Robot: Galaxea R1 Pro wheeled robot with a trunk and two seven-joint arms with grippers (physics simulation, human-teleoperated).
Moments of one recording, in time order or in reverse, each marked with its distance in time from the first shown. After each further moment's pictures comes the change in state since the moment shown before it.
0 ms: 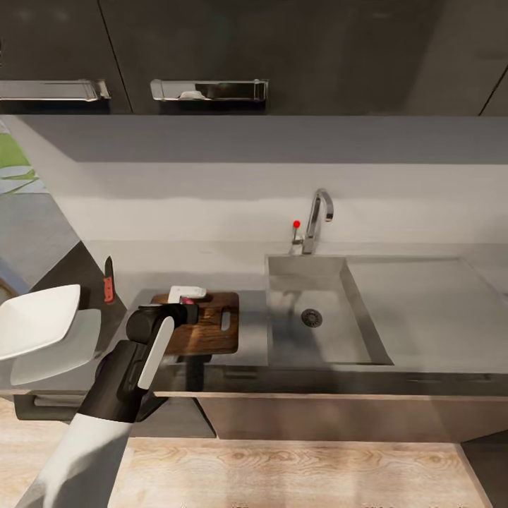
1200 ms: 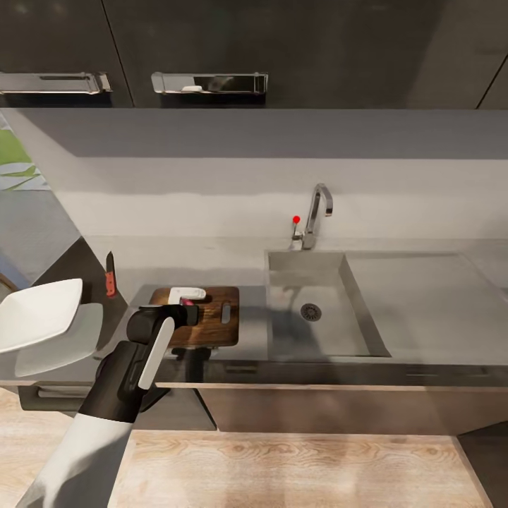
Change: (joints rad) left arm 0.000 0.000 0.001 0.011 -0.001 0.000 0.000; right arm 0.000 0.000 0.000 0.000 0.000 0.001 0.000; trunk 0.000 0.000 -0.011
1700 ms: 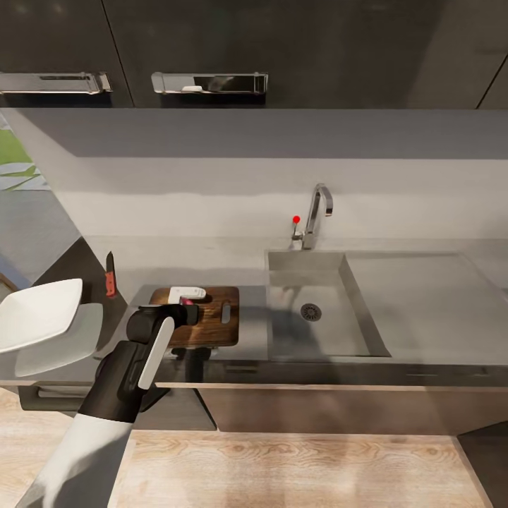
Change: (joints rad) left arm 0.000 0.000 0.000 -0.006 -0.001 -0.001 0.000; right arm 0.000 0.000 0.000 0.000 0.000 0.000 -0.001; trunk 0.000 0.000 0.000
